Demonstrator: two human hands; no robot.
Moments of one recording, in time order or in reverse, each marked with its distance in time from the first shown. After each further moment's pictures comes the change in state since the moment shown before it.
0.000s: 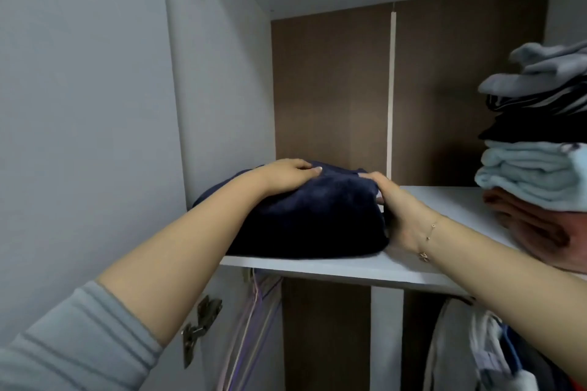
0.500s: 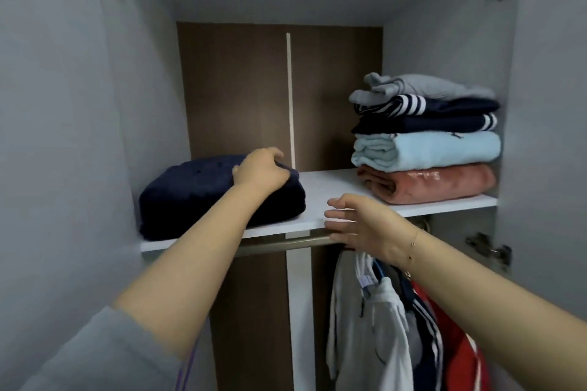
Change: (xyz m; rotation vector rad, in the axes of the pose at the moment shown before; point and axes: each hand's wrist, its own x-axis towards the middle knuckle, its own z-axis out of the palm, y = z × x) left_hand -0.071 0.070 0.032 -0.148 0.245 0.162; right_hand -0.152 0.033 0.002 -0.043 0.367 -0.093
